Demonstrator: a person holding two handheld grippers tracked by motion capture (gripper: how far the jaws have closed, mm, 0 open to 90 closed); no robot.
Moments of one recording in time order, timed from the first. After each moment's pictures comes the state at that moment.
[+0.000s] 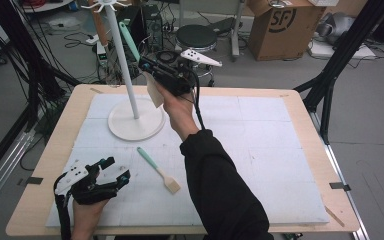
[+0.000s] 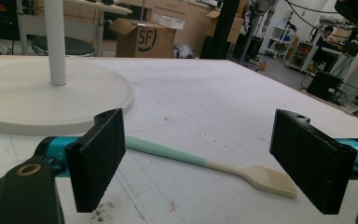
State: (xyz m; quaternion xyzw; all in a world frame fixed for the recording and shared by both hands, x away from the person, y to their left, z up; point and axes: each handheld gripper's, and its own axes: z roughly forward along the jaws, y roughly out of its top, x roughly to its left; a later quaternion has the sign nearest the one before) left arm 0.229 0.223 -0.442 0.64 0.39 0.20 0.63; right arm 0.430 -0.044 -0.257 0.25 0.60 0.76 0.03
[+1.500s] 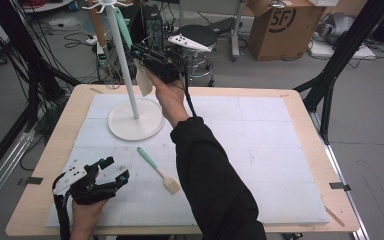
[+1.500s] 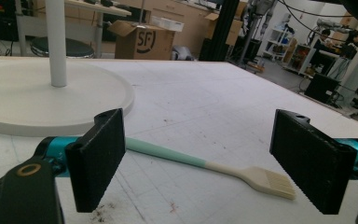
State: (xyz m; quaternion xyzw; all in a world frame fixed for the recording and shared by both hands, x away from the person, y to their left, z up) left arm 0.229 0.226 -0.441 0.64 0.39 0.19 0.63; right arm 0.449 -0.021 -0.238 0.27 0.62 0.74 0.05
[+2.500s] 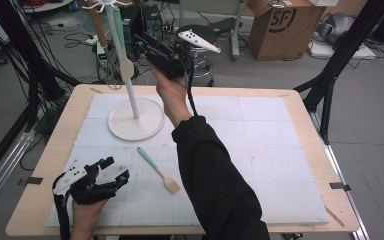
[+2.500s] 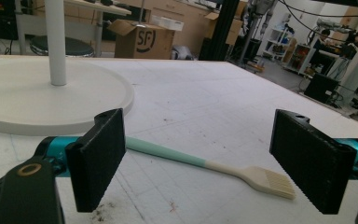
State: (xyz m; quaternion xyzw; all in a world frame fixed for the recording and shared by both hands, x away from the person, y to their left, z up) left arm 0.229 0.227 -0.442 0.64 0.39 0.19 0.63; right arm 0.443 -0.032 -0.222 0.26 0.55 0.79 0.07
